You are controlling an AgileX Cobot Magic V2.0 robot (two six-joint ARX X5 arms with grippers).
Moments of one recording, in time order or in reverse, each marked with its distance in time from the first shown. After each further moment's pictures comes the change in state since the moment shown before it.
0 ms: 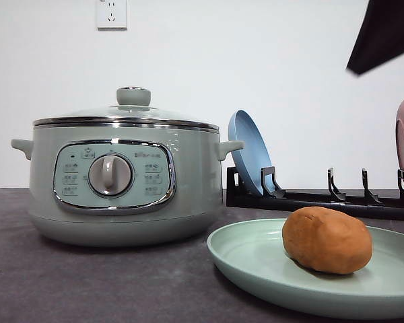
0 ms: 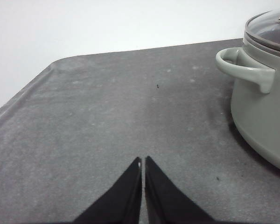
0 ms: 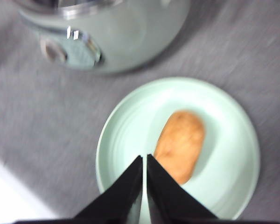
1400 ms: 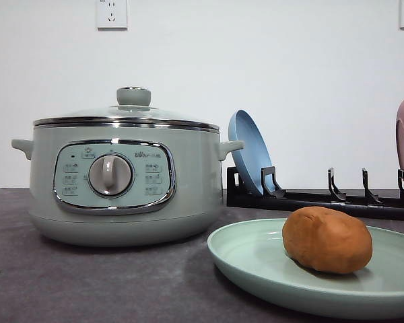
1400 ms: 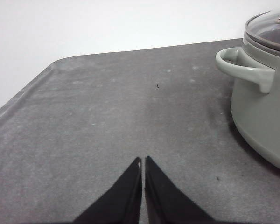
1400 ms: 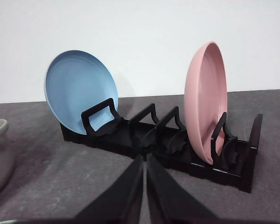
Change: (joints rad) left_arx 0.000 0.000 0.000 0.000 0.000 0.000; right_arx -0.576 -0.790 -0.784 0.733 0.050 -0.144
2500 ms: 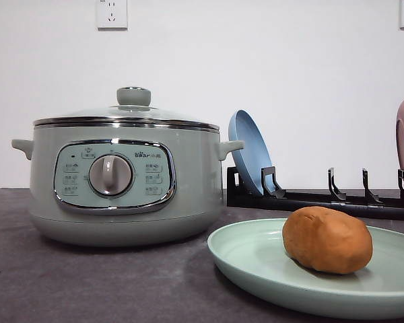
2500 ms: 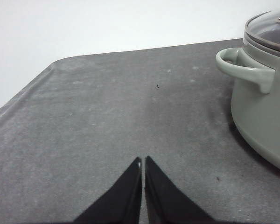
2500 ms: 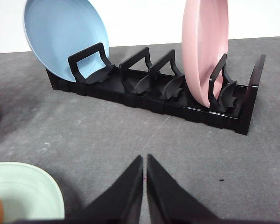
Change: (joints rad) left_arx 0.000 0.000 0.000 0.000 0.000 0.000; right_arx -0.002 -0.002 -0.017 -0.179 0.004 0.000
